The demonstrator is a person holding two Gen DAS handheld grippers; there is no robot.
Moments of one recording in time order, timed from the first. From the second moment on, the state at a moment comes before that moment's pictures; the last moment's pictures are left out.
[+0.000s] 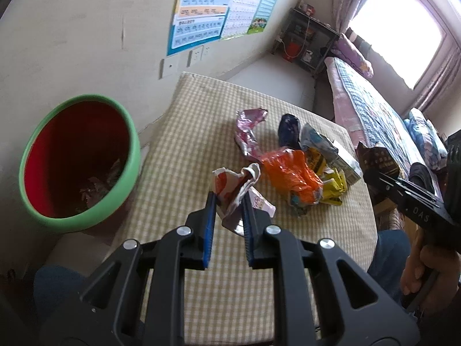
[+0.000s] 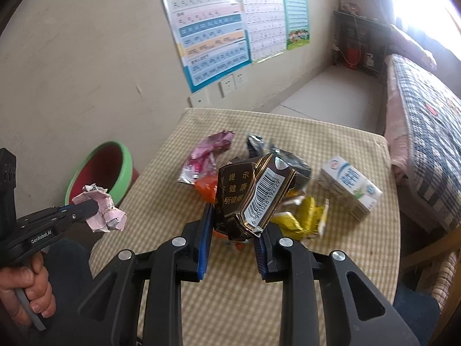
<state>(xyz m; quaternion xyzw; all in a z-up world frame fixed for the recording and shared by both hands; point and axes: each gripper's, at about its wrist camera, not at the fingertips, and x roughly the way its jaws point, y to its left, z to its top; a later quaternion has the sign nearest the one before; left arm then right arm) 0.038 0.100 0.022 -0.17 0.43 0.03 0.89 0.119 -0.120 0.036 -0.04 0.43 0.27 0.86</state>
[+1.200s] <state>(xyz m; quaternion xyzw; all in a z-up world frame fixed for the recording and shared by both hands) 0.002 0.269 0.017 -0.22 0.40 0.17 0.87 0.123 0.097 0.041 -0.11 0.41 0.42 0.80</state>
